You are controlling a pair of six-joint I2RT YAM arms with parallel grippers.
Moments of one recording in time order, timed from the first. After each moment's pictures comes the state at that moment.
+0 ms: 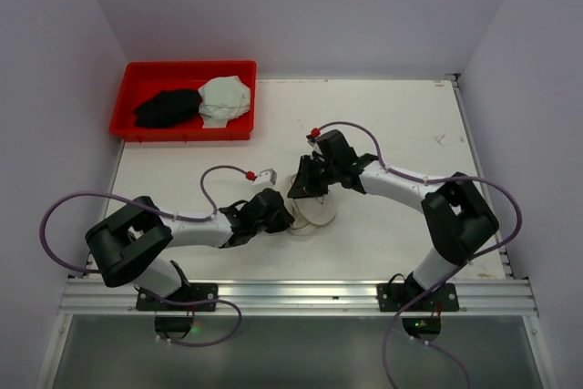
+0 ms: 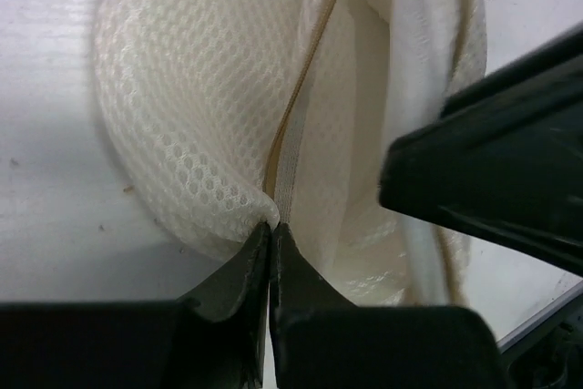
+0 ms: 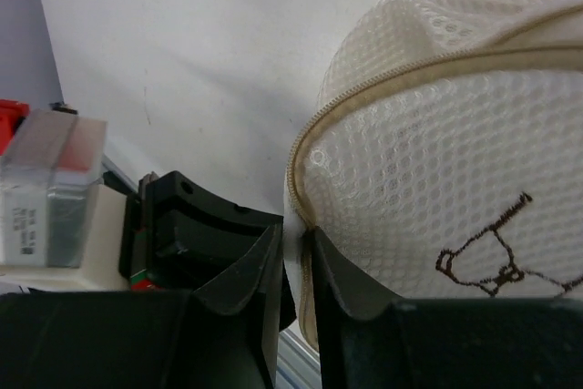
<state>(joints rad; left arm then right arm) -0.95 1.52 0.57 0.18 -0.22 -1.01 0.65 1.63 1.02 -0.22 -0.38 0.74</state>
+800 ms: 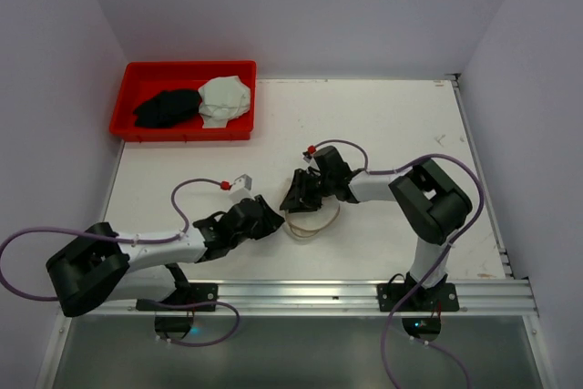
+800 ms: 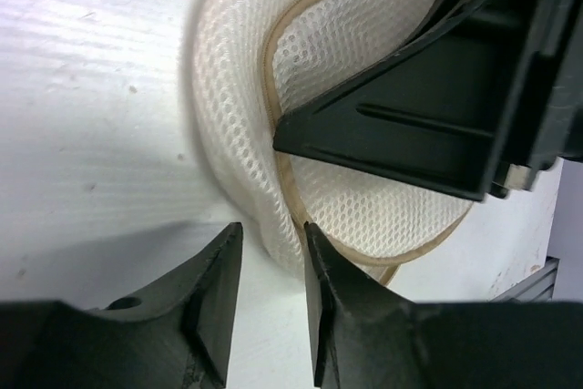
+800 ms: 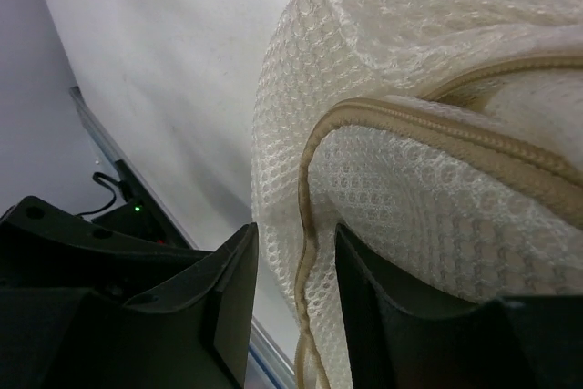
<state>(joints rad) -0.94 1.25 0.38 0.18 -0.28 -1.17 0.65 1.83 0.89 0.12 -0.54 0.86</state>
